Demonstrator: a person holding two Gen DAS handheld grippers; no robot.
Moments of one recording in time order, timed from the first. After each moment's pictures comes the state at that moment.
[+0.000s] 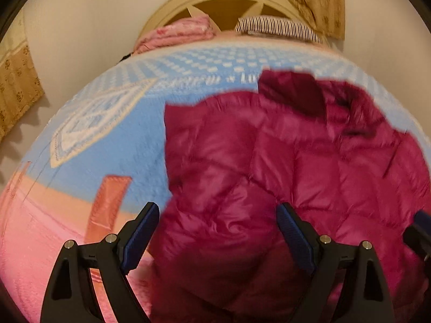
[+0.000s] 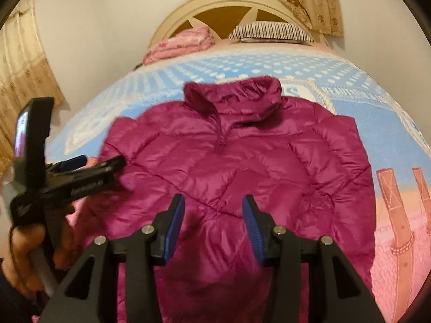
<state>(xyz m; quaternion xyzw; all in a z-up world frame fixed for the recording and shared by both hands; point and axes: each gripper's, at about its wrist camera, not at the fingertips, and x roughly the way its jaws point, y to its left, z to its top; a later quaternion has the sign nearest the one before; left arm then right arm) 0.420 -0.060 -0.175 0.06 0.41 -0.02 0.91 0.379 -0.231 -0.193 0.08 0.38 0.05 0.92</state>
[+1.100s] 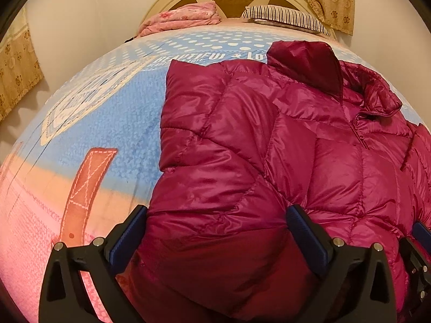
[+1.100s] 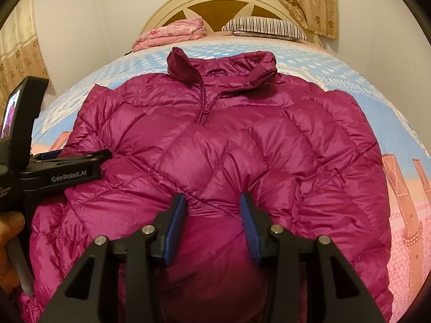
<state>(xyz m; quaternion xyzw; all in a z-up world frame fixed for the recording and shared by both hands) 0.431 -0.054 -0.204 0.04 0.44 -0.01 0.90 0.378 -0.225 -0.234 0.04 0.38 0.02 0.92</state>
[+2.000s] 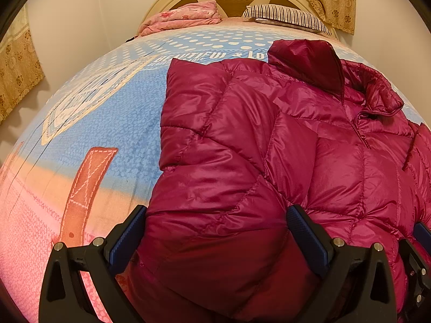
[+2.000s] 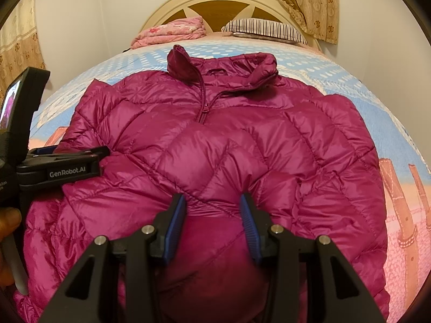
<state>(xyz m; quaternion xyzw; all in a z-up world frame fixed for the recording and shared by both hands) 0.431 -0.054 -0.204 0.04 0.44 -0.01 0.90 0.378 -0.221 -0.236 0.02 0.38 0.01 0.92</state>
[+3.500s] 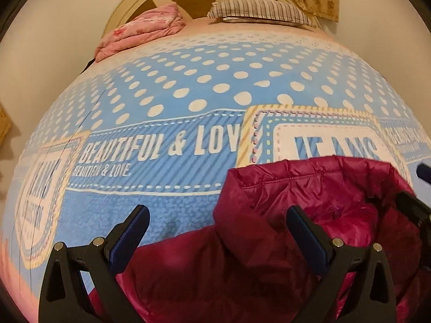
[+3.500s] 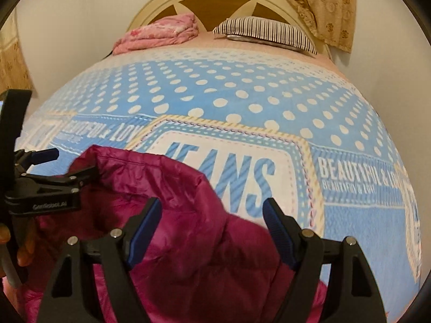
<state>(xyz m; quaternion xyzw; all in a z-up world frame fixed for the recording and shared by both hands) 0.648 -0.155 -0.152 0.10 0.45 -0.07 0.88 0.610 -0.323 -0.171 -0.01 0.41 0.02 0.91</state>
